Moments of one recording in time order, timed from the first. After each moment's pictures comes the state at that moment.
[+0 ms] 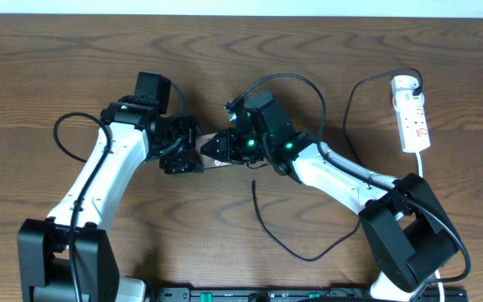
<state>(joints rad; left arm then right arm) -0.17 1.61 1.18 -0.91 0.43 -1.75 0.65 1.85 1.12 0.01 -0.65 0.85</state>
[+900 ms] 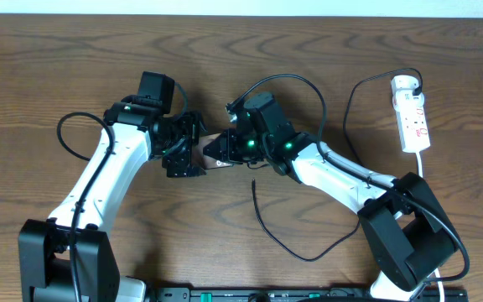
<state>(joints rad) -0.18 1.61 1.18 -0.90 0.44 -1.75 0.65 1.85 1.12 0.00 -0.64 0.84</state>
